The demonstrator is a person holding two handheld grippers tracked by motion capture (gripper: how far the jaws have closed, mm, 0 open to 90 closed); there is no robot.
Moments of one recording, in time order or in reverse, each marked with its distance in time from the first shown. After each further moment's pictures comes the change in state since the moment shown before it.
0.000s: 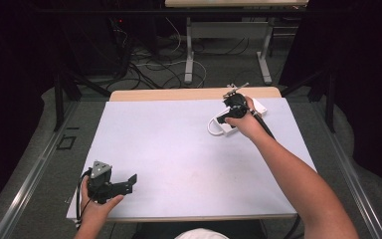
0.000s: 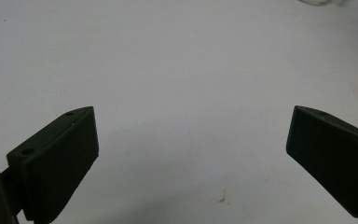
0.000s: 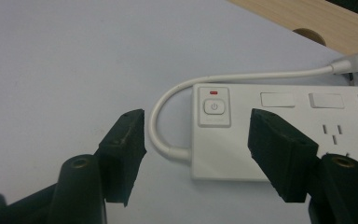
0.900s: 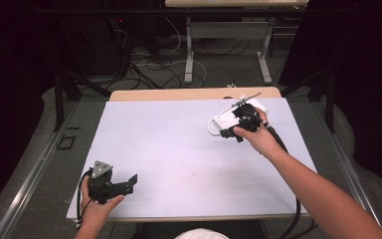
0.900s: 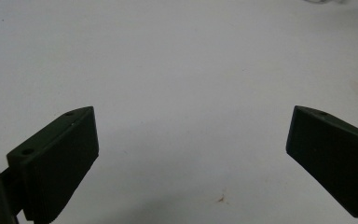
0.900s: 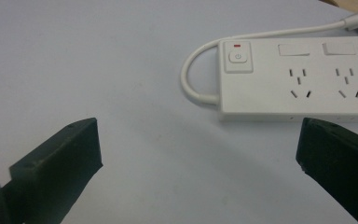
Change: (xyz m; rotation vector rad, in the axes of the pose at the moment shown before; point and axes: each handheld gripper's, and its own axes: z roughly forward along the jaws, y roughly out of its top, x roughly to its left) left arm -0.001 0.000 0.001 0.008 0.001 0.006; right arm 0.017 -0.039 -0.048 0.011 0.059 0.030
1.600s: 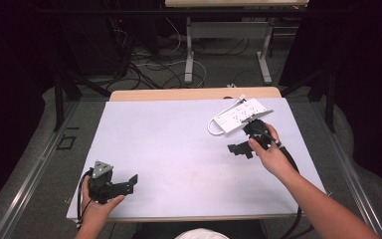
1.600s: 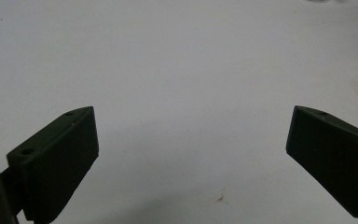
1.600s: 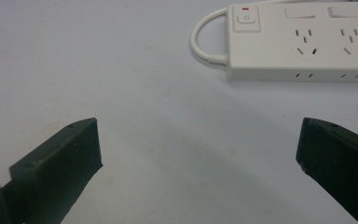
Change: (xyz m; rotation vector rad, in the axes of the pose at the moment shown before) left arm -0.001 0.000 0.000 0.003 0.001 0.003; right arm 0.005 -0.051 -0.022 -0.034 0.003 -0.027
